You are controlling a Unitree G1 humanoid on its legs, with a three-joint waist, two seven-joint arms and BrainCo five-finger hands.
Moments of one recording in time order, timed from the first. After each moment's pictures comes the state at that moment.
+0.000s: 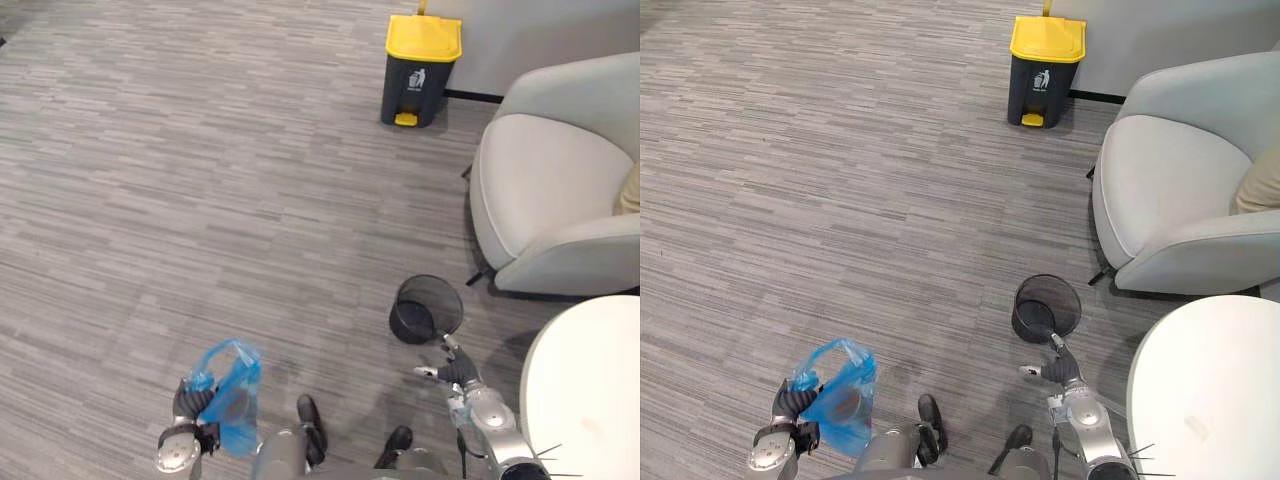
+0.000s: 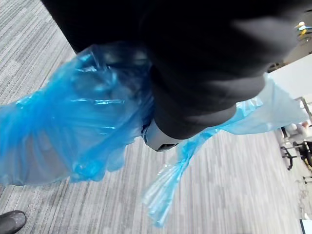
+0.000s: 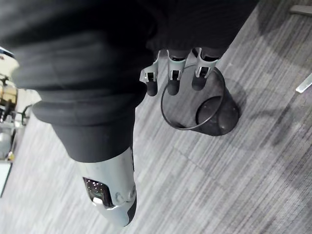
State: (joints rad) left arm 0.27 0.18 0.17 0.54 -0.03 -0.17 0.09; right arm 0.07 -0.23 0.01 0.64 -0.15 -0.14 -0.02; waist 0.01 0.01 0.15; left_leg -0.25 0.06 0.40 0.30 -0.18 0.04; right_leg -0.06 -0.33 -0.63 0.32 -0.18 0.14
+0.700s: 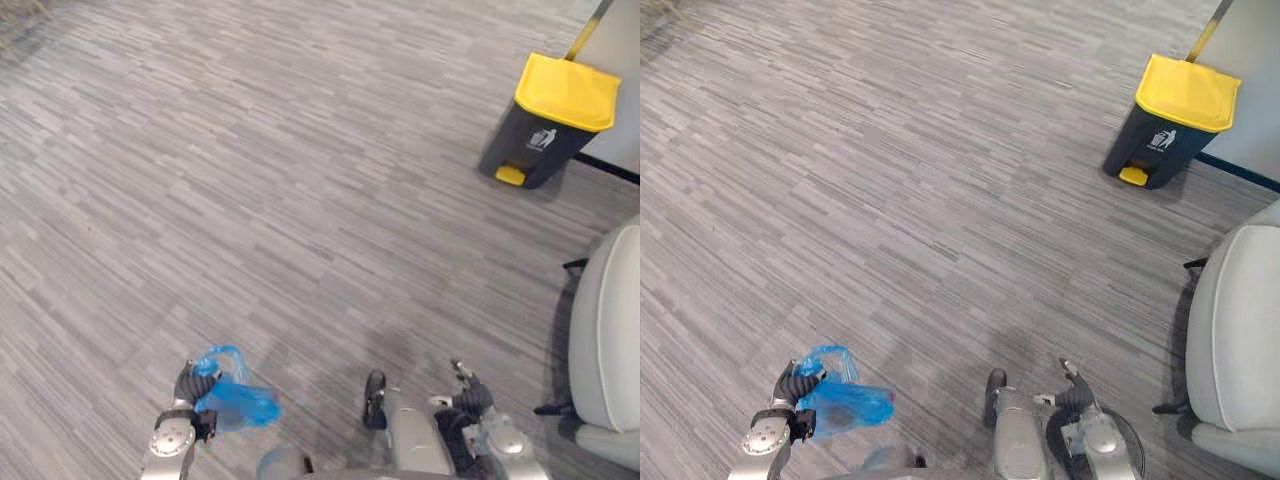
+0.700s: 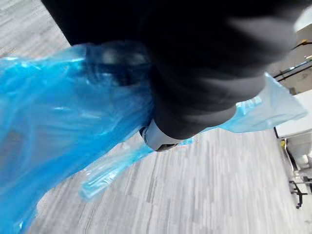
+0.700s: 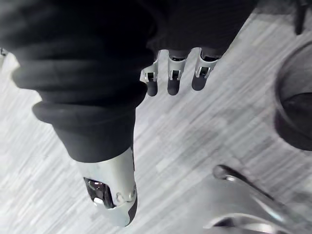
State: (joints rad) left arm 0.20 0.21 0.10 0.53 -0.03 -0.18 0.04; right arm 0.13 -0.23 -0.04 0.56 -0.15 -0.13 0.02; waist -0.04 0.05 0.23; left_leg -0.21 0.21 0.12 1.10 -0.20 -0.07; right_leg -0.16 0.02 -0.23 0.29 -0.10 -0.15
